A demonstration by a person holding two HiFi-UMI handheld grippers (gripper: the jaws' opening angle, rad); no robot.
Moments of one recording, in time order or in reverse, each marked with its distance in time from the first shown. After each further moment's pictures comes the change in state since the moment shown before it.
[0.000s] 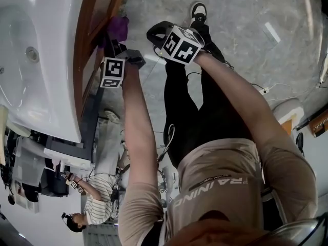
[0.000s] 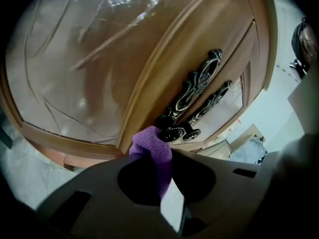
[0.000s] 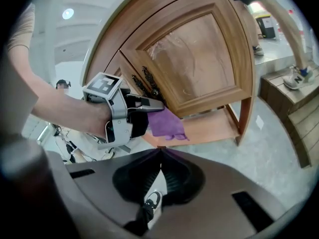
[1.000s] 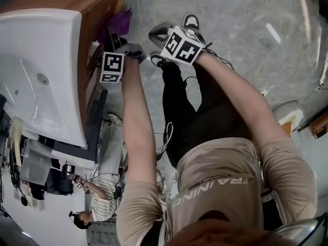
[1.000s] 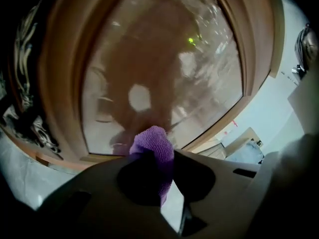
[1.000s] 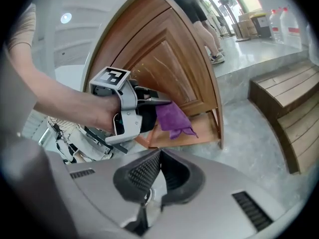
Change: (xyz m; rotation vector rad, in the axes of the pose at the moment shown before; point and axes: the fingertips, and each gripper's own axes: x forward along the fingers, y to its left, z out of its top) left arm 0.085 -0.120 0.006 -0.007 -0.009 -0.043; right arm -0.073 -0.092 0.014 0.016 -0.007 0.004
